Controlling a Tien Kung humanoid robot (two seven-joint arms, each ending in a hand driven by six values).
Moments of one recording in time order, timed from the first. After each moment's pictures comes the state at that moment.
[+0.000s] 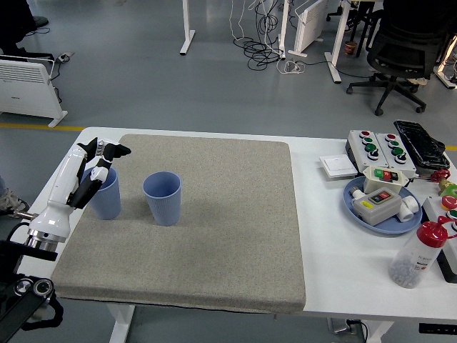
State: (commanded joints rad) left arm -0.33 0.39 -1.21 -1.42 1.48 0.22 -0.36; right arm 0.14 -0.18 0.04 0.25 0.09 -0.21 -0.18
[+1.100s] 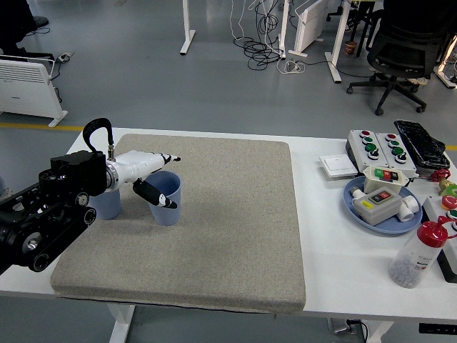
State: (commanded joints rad) left arm -0.91 0.38 -0.82 -0.96 2.00 -0.42 0.06; right arm 0.14 -0.18 0.06 0.25 0.06 -0.21 -0.19
